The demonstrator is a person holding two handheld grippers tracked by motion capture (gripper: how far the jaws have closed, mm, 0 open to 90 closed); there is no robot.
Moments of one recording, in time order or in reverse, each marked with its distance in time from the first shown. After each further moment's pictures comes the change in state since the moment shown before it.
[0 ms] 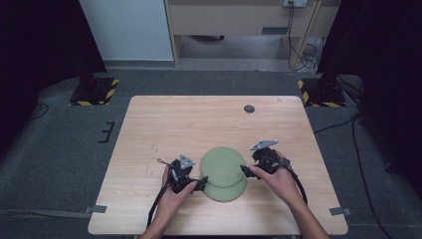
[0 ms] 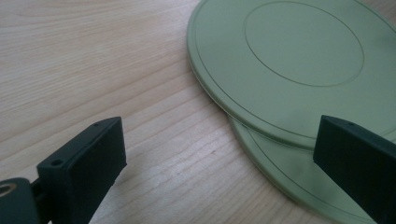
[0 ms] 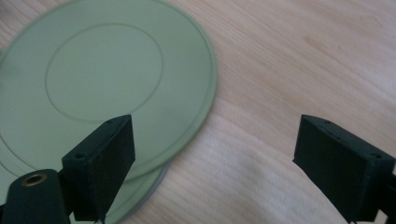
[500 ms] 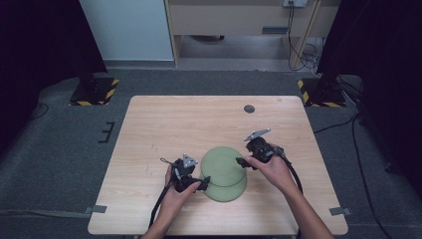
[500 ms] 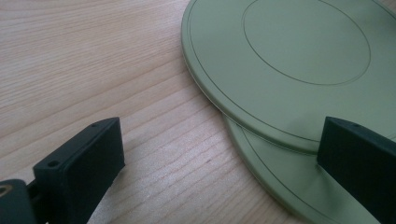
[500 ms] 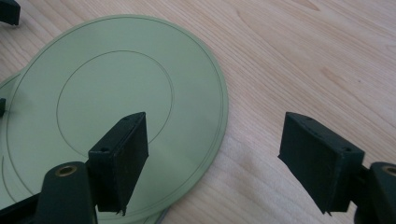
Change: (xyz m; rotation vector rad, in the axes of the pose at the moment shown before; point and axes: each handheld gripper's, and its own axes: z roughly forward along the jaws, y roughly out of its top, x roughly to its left) left arm -0.001 0.003 0.010 0.016 -0.005 -0.006; right arm -0.008 0.032 0.015 0.050 0.071 -0.025
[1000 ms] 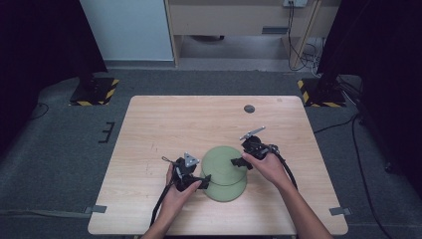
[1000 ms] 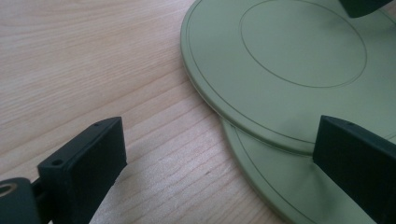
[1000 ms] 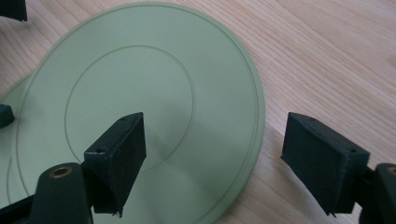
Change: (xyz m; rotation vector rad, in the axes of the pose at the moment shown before) left arm -0.003 0.005 0.000 -0.012 0.015 0.027; right arm -0.008 0.003 0.031 0.048 0.129 0.060
